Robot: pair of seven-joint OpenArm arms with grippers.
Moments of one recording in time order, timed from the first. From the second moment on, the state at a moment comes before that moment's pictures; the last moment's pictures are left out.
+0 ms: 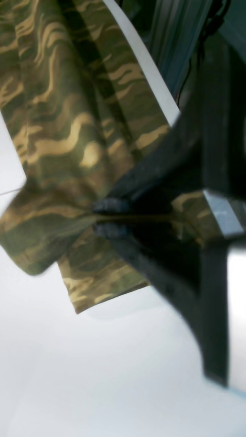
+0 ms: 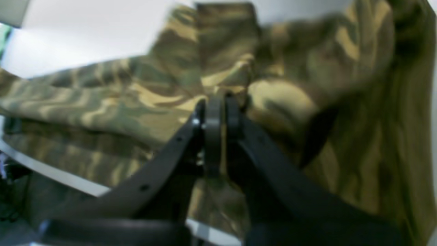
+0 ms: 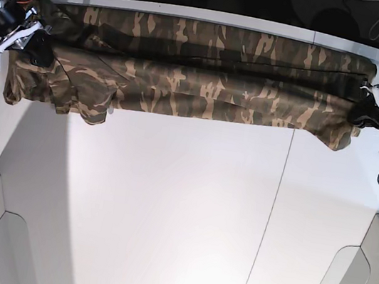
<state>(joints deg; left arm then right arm) 20.4 -32.8 -29.2 96.7 -53.8 -36.2 62.2 -22.0 13.7 33.7 100.8 50.5 33.5 -61.3</state>
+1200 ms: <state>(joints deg) 20.1 -25.3 -38.2 82.7 -48.2 -36.1 51.9 -20.2 11.4 23.5 90.0 44.9 33.2 -50.2</state>
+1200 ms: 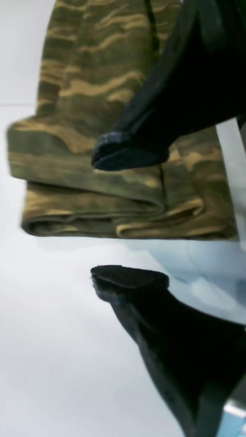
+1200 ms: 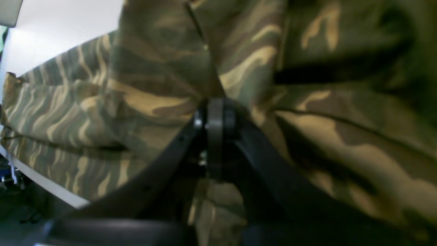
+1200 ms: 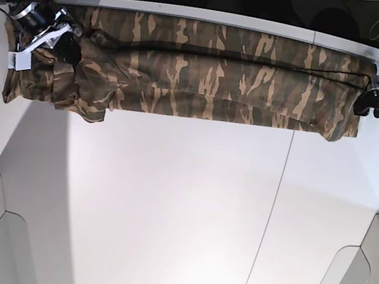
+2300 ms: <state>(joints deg) 18.1 -25.7 -33.6 79.4 -59.7 -36.1 56.7 -16.7 11.4 25.3 92.4 50.7 33.2 -52.3</state>
